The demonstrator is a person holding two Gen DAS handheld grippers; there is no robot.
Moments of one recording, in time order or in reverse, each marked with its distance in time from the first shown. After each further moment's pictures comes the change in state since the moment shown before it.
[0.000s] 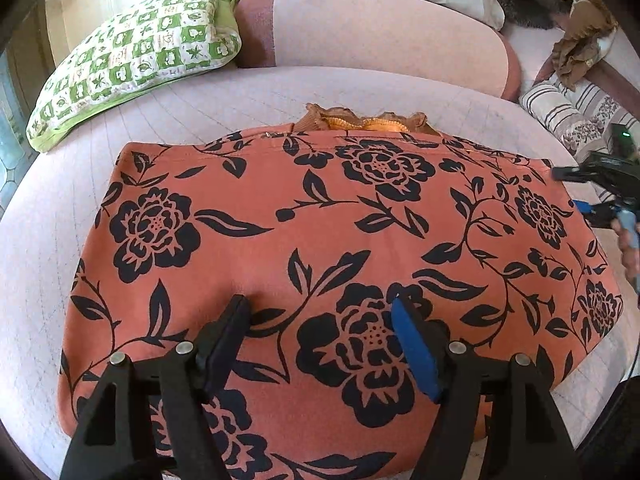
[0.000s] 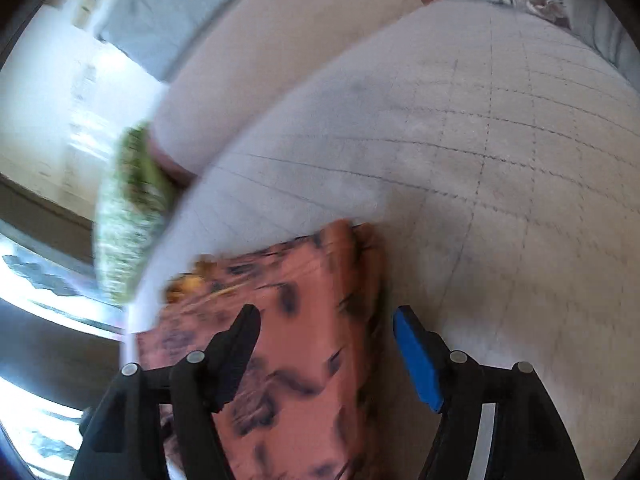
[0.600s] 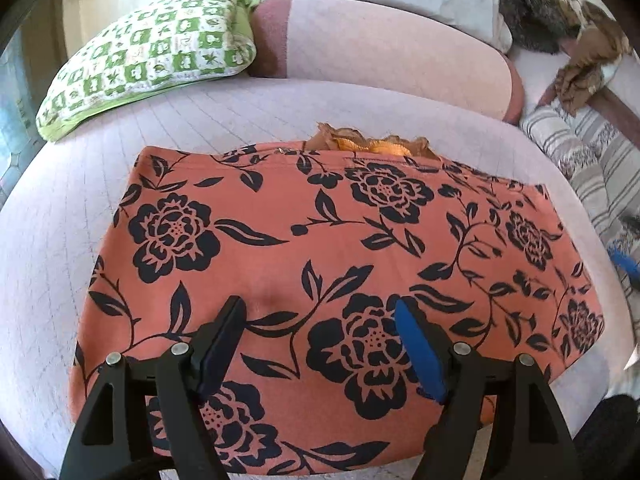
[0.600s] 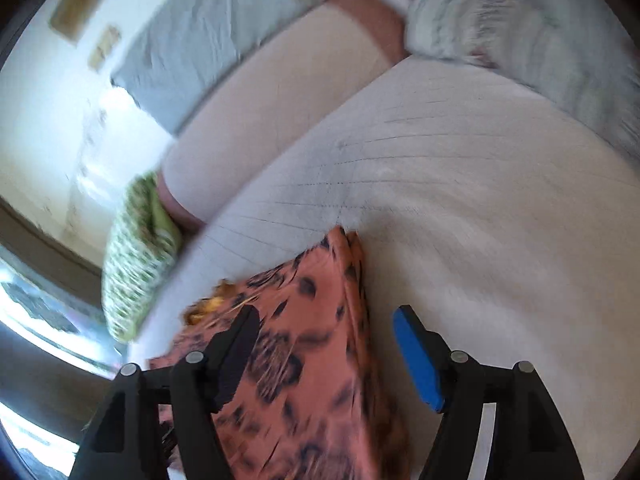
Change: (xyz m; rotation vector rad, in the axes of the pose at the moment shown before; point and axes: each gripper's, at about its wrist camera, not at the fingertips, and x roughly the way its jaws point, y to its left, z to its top) left arm -0.019 0.012 0.005 -0.076 -0.029 -0.030; right arm -0.131 0.003 -0.100 0.115 -0.280 0.056
